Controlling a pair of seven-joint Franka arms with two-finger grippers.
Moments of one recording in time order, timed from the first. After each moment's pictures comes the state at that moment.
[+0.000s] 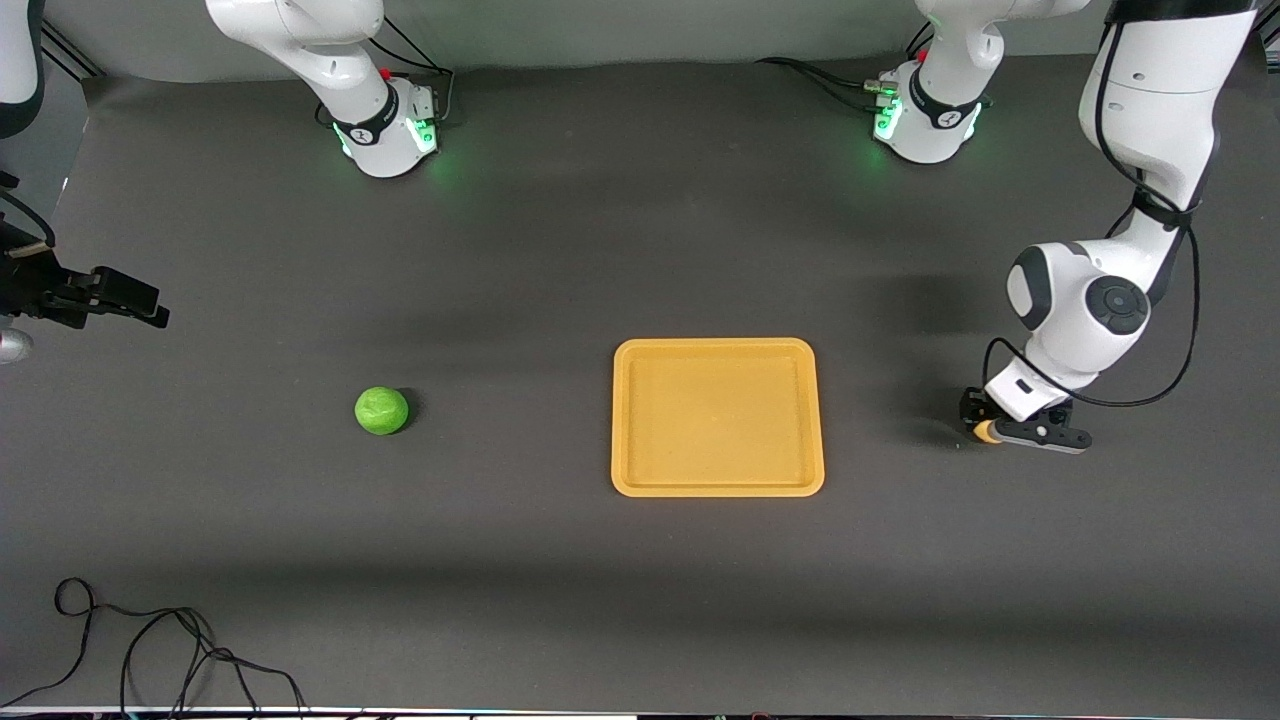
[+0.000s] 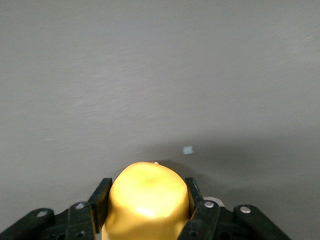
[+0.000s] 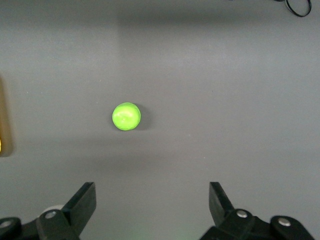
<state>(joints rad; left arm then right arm) -0.01 0.44 -0.01 -2.21 -0.04 2.81 0.19 -0.03 0.06 -0.03 -1.56 0.00 1.57 -0.03</state>
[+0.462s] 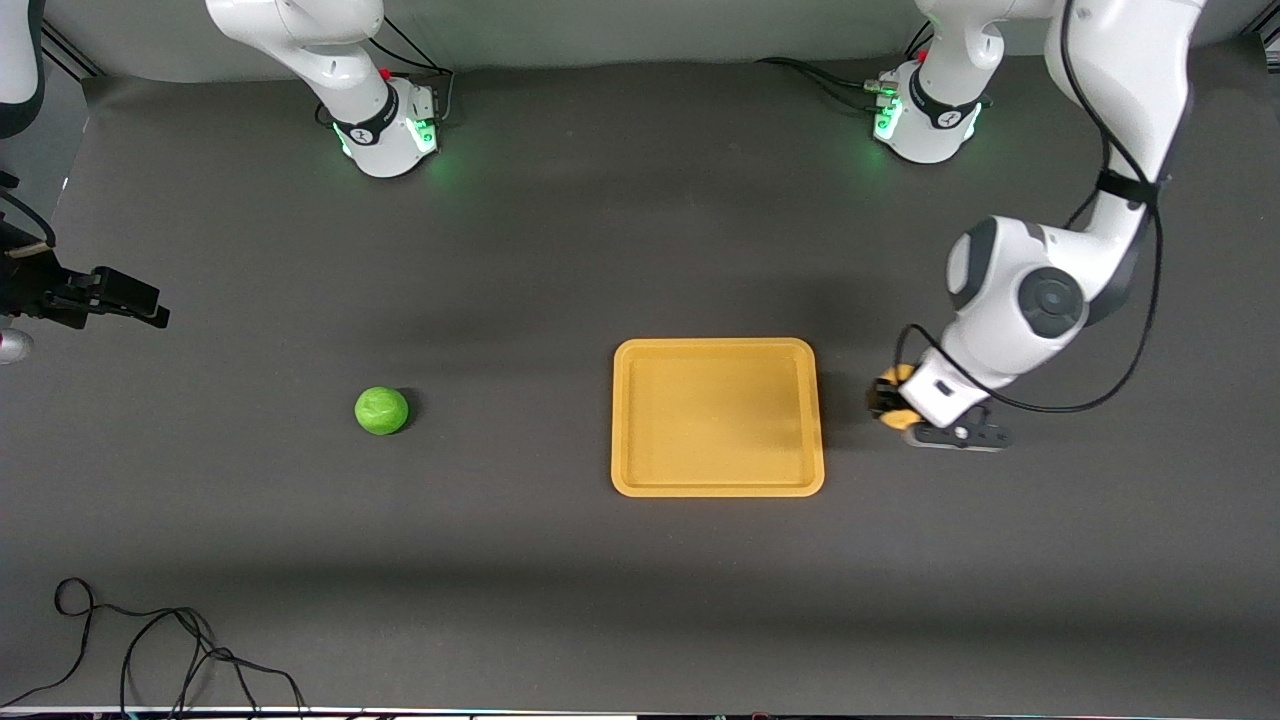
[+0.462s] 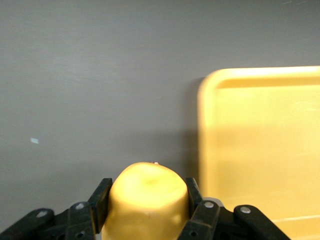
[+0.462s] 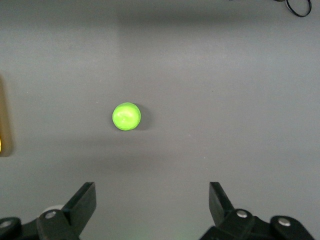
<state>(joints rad) -0.07 0.32 -0.24 -2.01 -0.04 2.40 -0.26 -0.03 0.06 -0.03 -1.56 0.00 1.57 -0.03</state>
